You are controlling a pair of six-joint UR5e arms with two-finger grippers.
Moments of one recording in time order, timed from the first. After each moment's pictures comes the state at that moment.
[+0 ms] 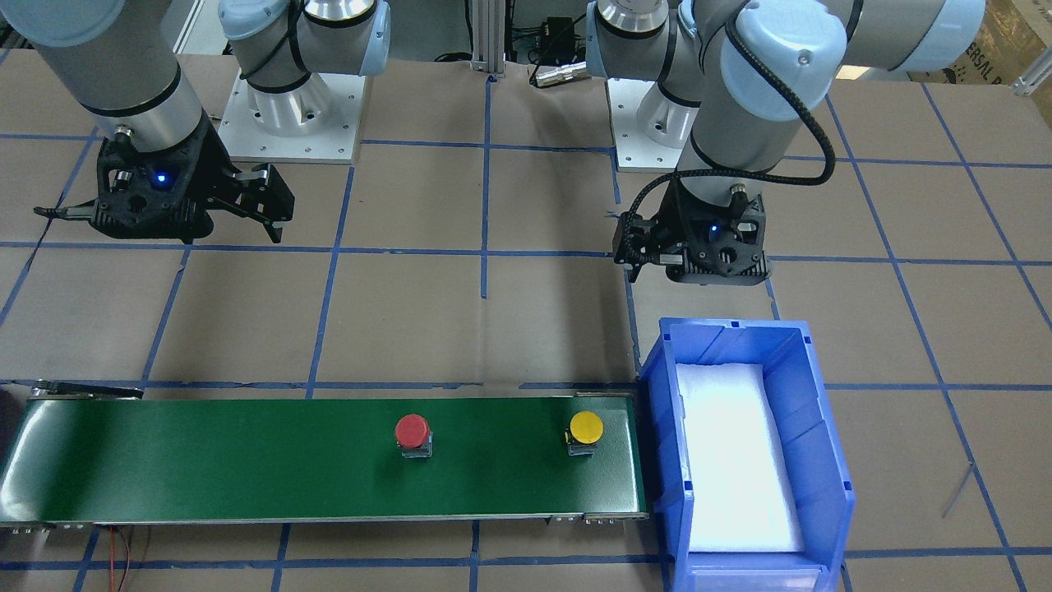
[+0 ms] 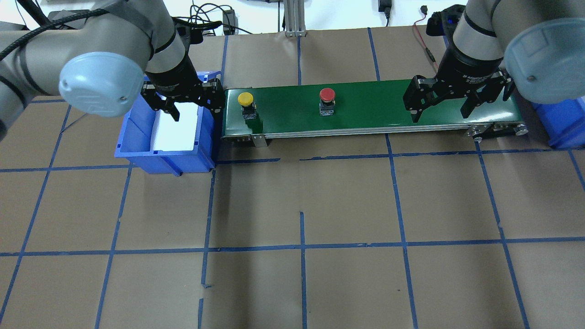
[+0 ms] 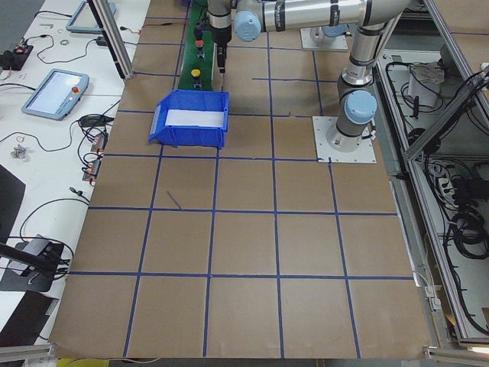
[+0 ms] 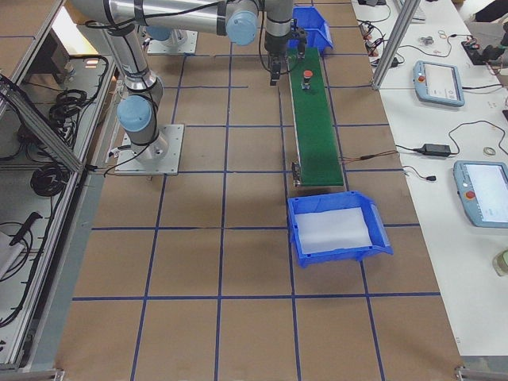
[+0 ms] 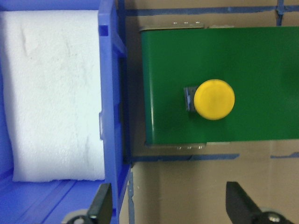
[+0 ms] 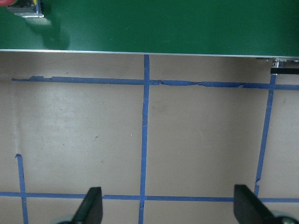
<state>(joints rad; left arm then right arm) -1.62 -1.65 -1.64 -1.46 1.58 0.00 1.53 -1.55 1.65 -1.64 -1.59 -0.09</state>
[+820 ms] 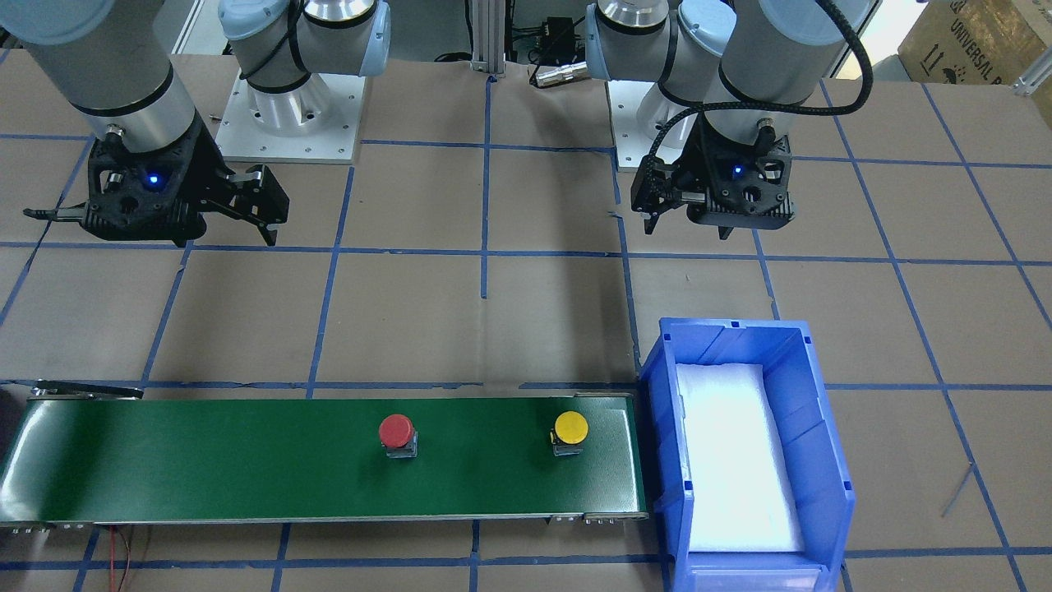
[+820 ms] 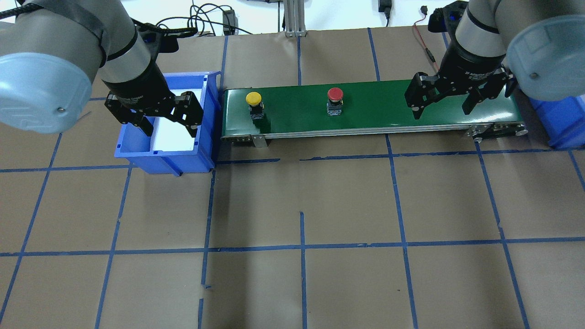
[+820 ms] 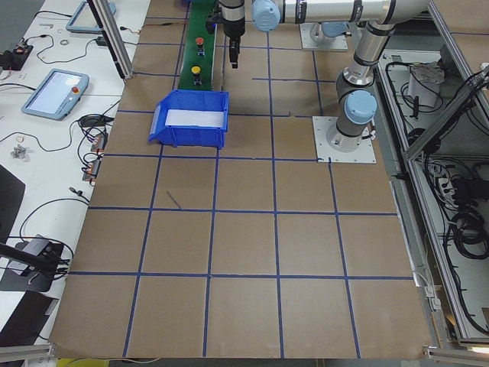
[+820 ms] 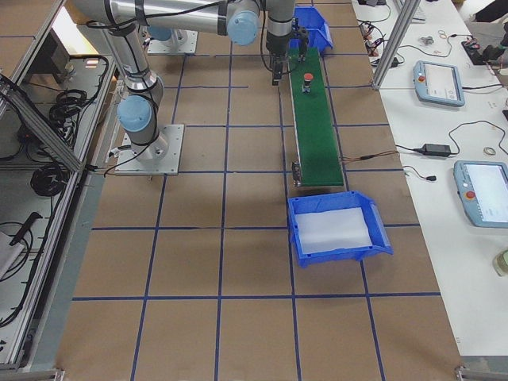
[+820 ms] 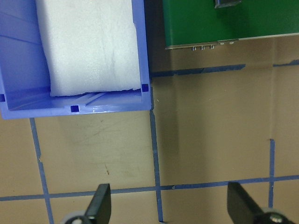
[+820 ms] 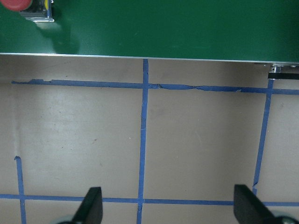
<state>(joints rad) -1.60 -1.58 -1.65 -1.53 1.58 0.04 1.52 -1.55 1.64 -1.64 -1.58 -0.10</state>
